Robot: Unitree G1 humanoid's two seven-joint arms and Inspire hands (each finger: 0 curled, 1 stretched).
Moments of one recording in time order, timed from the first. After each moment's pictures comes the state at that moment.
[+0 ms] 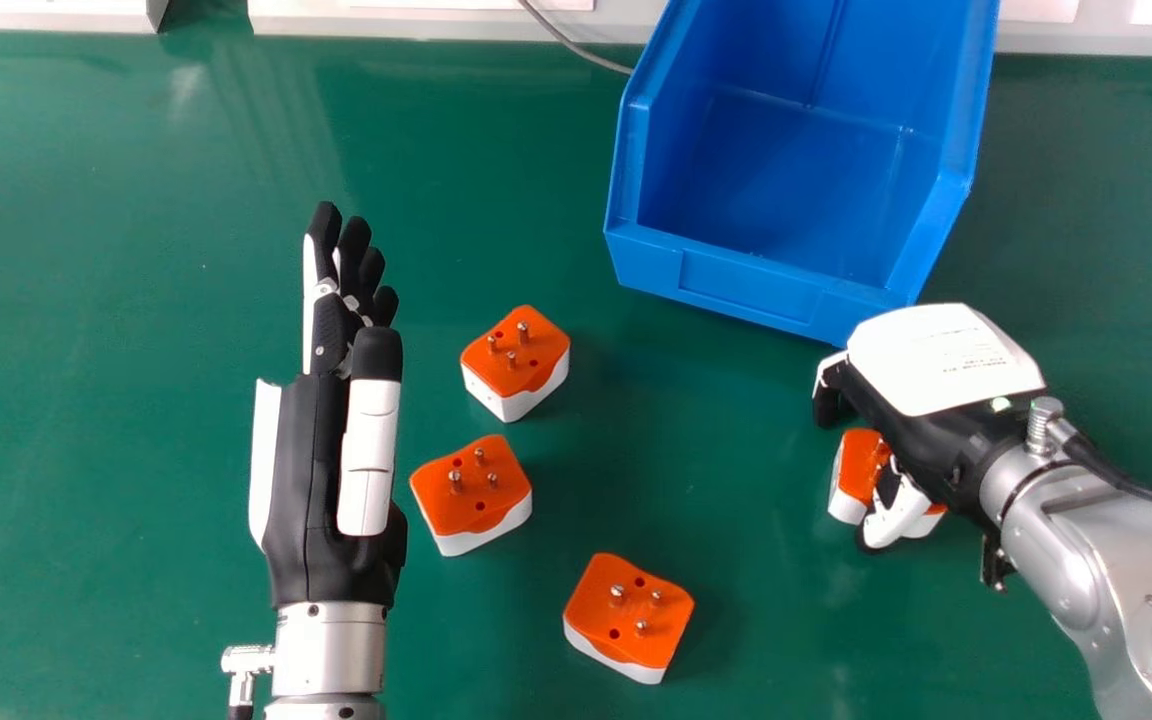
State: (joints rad) left arm 0.08 -0.05 0.00 0.38 -0.12 -0.79 -0.09; right arm -0.21 -0.59 0.41 0.07 -0.98 0.14 0.28
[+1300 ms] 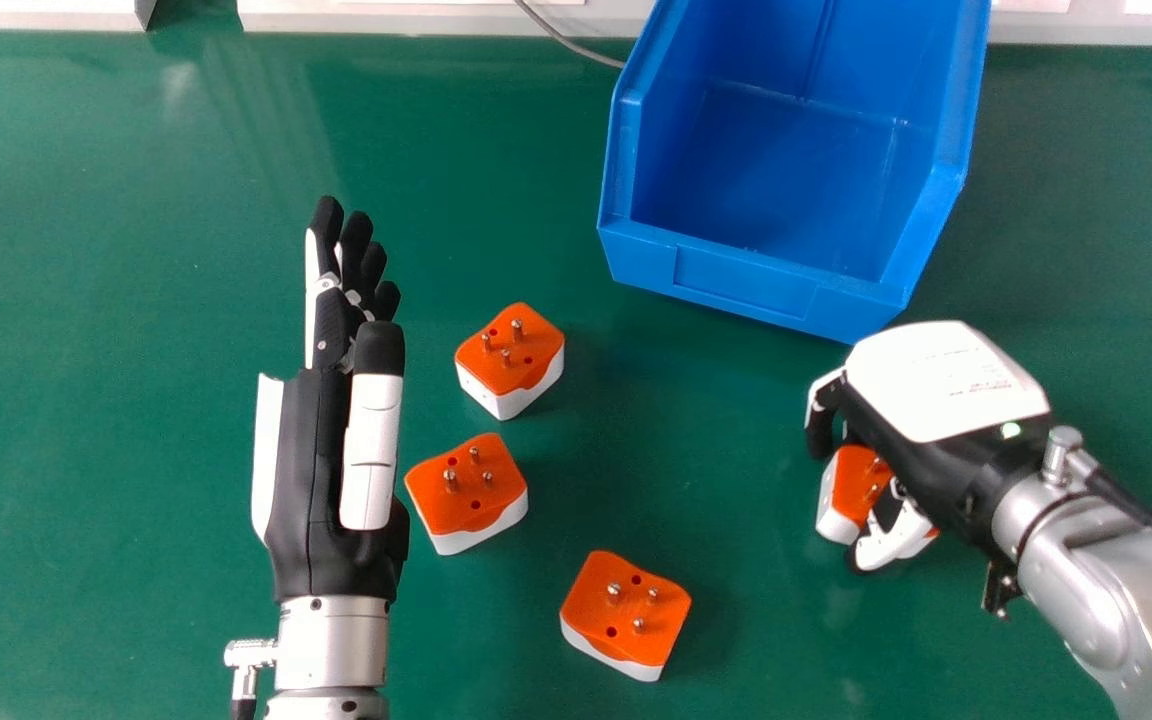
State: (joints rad) left arm 0.07 -0.05 0.00 0.39 -0.12 -0.79 -0.08; right arm -0.11 -0.61 0.36 0.00 -0.91 0.03 0.20
